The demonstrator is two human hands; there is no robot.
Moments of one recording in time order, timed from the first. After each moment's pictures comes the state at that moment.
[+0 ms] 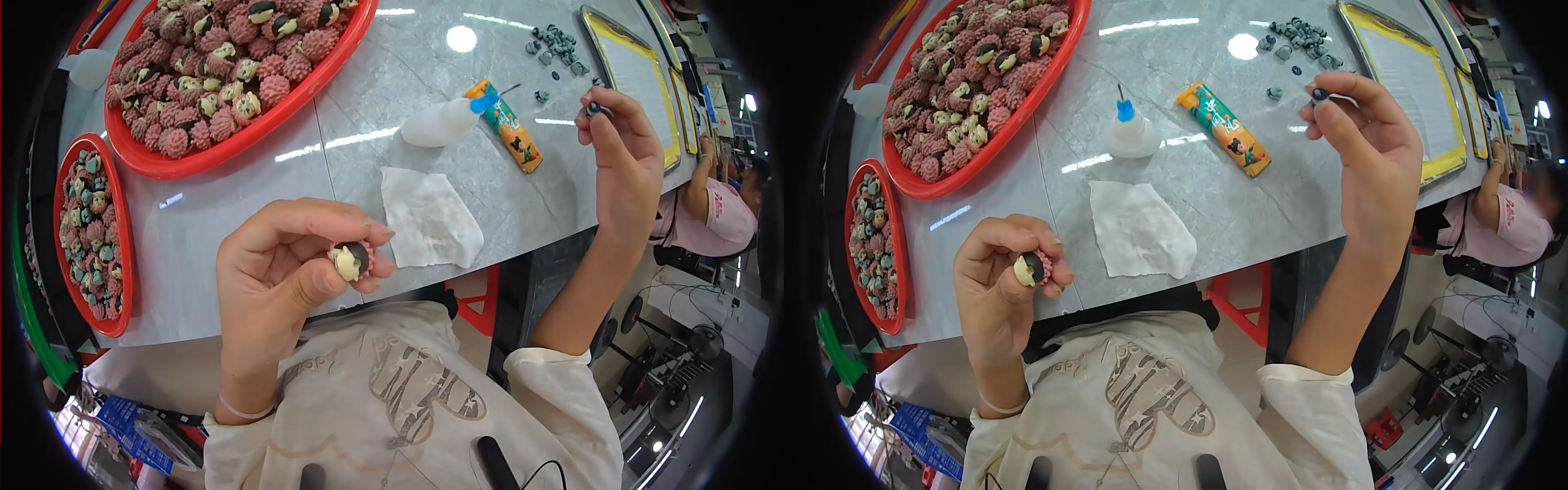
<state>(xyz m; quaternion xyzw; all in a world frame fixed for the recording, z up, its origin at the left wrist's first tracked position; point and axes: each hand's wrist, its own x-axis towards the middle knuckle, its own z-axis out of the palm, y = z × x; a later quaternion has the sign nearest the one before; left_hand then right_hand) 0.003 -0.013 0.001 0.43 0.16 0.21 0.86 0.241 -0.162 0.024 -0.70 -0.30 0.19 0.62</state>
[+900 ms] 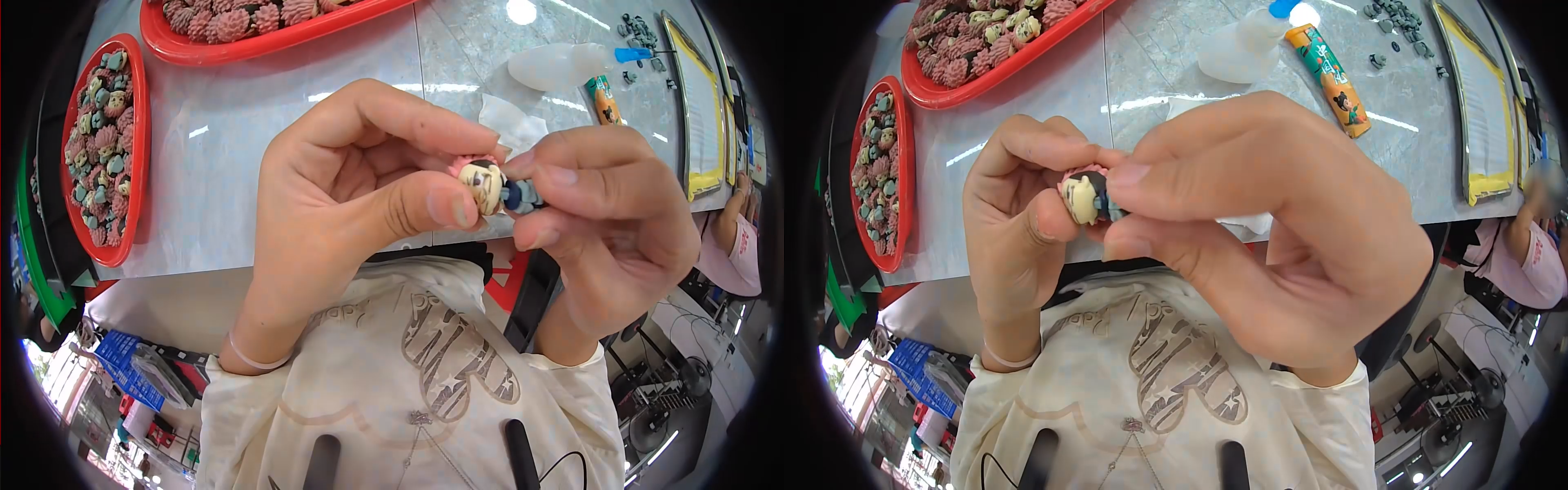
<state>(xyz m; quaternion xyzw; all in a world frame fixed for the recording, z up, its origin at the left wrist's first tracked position) 0.004 -0.015 -0.001 0.45 0.20 0.23 0.84 0.134 -0.116 0.018 -0.54 -0.57 0.20 0.58</state>
